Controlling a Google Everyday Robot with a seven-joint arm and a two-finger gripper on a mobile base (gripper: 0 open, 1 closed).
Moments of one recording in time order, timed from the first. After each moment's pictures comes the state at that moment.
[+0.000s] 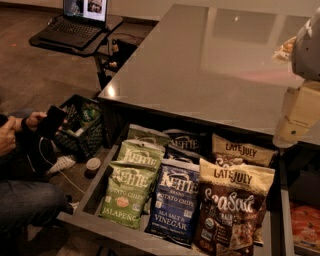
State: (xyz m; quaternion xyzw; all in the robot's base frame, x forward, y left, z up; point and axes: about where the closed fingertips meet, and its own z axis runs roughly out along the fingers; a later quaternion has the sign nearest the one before) arm 0.438 -0.216 0.977 -0.60 0.78 -0.04 0.16
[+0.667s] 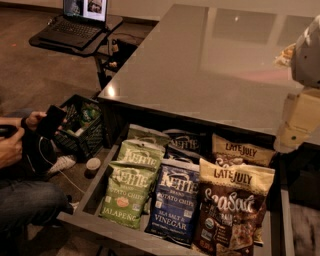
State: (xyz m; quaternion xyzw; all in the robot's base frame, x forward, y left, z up) arm 0.437 -0.221 0.968 -0.60 0.78 -0.04 0.15
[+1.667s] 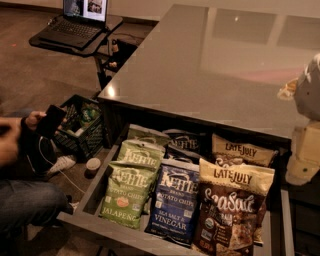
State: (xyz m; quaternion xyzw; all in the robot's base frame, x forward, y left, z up) arm 0.403 -0.240 0.925 -0.60 0.79 -0.03 0.09
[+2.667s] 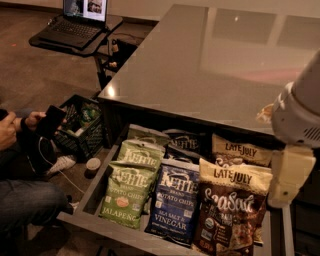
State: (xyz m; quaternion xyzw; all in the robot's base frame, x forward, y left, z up) arm 0.380 -0.212 0.887 -0.63 0.78 0.02 0.07
